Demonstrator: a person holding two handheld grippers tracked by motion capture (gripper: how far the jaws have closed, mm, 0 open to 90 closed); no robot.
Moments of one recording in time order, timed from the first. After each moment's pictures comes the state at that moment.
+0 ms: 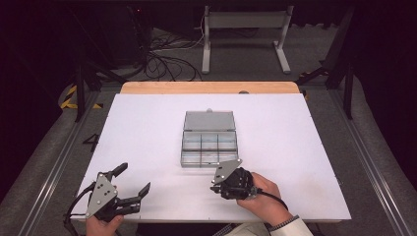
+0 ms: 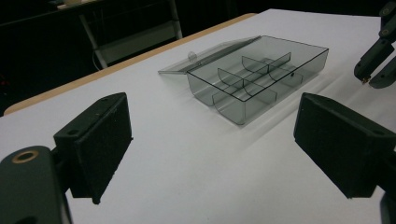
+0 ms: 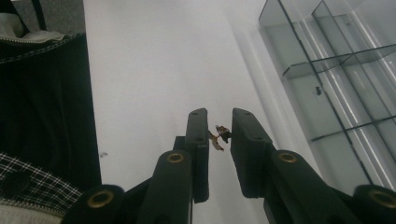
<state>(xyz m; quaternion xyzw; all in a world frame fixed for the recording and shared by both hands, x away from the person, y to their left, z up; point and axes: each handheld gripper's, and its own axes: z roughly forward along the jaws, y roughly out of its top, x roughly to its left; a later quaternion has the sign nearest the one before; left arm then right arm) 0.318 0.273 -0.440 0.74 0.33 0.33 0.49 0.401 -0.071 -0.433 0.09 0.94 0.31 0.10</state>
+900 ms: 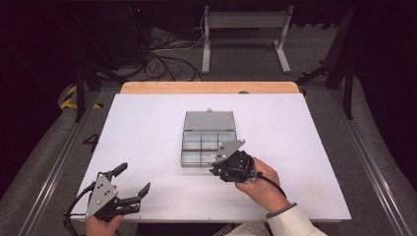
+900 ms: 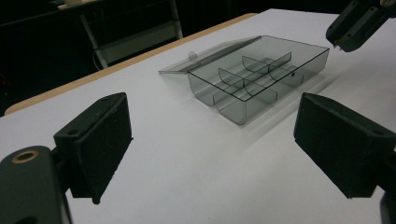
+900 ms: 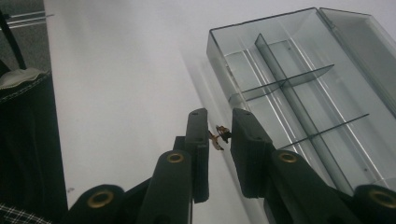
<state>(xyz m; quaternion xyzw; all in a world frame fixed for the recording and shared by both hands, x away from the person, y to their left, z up) 0.318 0.273 -0.440 0.74 0.33 0.33 0.49 0.430 -0.070 -0.404 0.14 0.93 0.33 0.11</state>
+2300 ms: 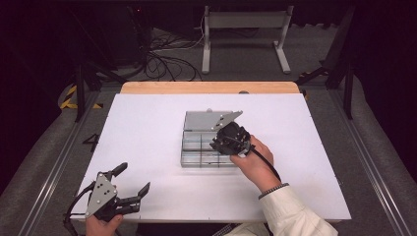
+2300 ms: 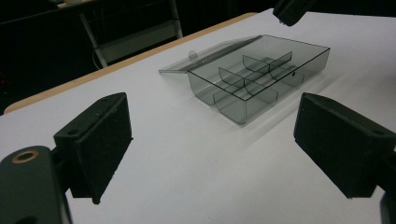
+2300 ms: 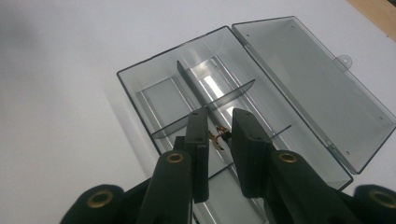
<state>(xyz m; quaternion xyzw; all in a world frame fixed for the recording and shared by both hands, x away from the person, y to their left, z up) 0.319 0.274 -0.441 0.74 0.33 0.33 0.49 0.491 -0.062 -0.386 0.23 0.91 0.33 0.13</state>
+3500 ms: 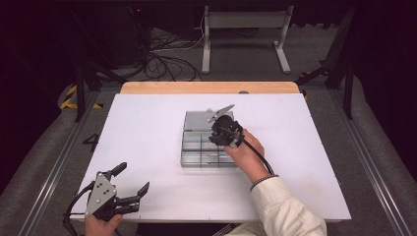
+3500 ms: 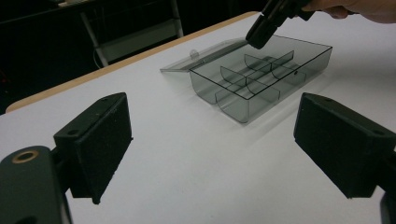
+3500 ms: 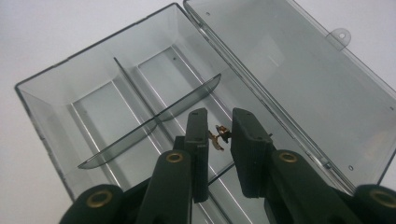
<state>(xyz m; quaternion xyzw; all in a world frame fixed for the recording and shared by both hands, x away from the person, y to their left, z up) 0.320 0.276 -0.441 0.74 0.33 0.33 0.48 0.540 -0.049 -0.422 0.27 0.91 0.30 0.13</state>
